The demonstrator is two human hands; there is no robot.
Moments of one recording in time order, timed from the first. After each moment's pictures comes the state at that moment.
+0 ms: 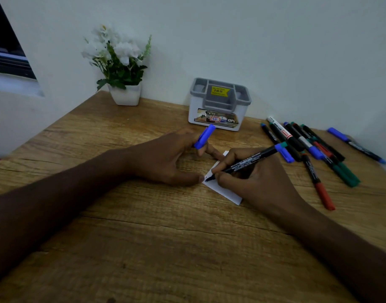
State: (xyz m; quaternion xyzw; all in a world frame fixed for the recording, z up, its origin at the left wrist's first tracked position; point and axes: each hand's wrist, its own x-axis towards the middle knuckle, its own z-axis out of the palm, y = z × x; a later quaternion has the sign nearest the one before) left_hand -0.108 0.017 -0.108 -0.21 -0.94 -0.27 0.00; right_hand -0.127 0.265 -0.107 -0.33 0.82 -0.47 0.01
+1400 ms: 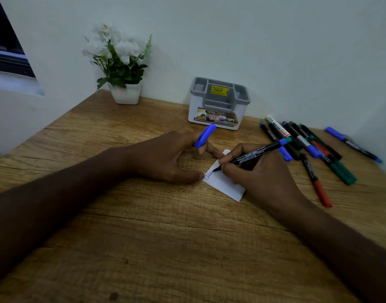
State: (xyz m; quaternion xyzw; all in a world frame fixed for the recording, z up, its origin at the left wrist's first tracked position) left_hand -0.112 0.015 -0.113 -0.21 -0.94 -0.28 0.01; right_hand -0.132 0.267 -0.109 -0.24 0.84 -0.49 0.01
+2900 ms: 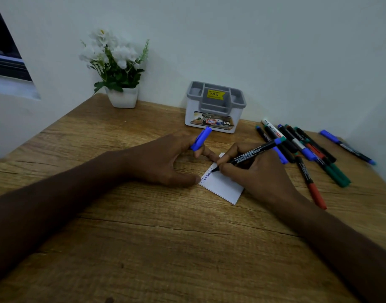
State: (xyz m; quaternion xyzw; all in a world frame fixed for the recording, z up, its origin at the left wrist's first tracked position) left_hand -0.111 0.016 -0.112 -0.20 -0.94 -0.28 0.00; right_hand -0.147 0.269 -0.109 -0.29 0.83 -0.47 -0.01
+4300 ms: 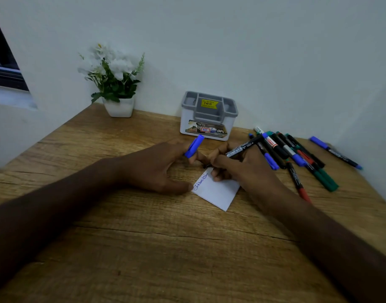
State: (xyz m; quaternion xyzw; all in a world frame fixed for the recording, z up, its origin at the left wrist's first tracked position) left_hand -0.105 0.016 -0.102 -0.21 -0.95 -0.23 -0.01; right_hand -0.160 0.258 -0.104 -0.23 0.76 -0.59 0.09
